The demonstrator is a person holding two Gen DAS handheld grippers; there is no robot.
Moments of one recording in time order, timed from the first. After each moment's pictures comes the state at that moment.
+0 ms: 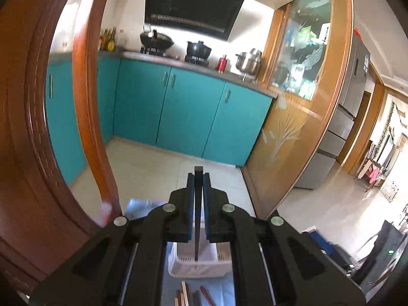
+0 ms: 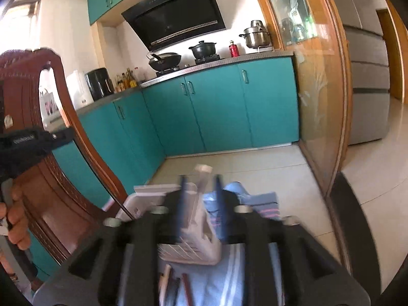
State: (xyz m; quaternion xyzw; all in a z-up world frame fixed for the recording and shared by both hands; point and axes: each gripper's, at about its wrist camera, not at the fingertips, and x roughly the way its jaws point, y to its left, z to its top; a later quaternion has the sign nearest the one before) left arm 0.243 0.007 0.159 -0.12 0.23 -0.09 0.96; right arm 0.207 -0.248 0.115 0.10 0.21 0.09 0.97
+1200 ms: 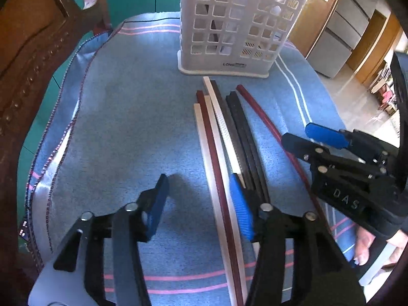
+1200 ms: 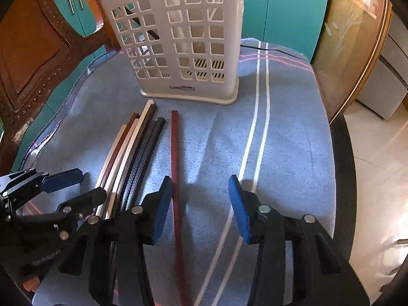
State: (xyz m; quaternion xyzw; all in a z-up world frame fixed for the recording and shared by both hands) left arm 0.181 -0.027 -0.091 0.00 0.50 -0.10 0.86; right arm 0.196 -0.174 -0.066 -0.04 0.48 0.10 0.87
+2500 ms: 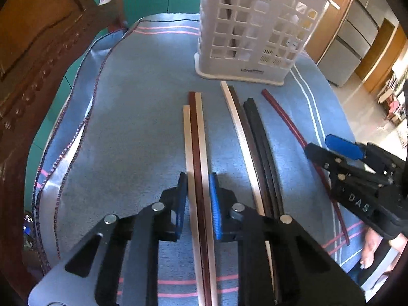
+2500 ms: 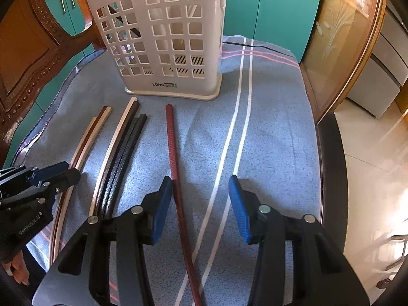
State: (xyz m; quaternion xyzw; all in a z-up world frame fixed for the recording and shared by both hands) left arm 0.178 -0.011 -0.090 -0.03 0.50 -0.07 0.86; right arm 0.198 -0.182 -0.067 -0.05 0.48 0.08 0.87
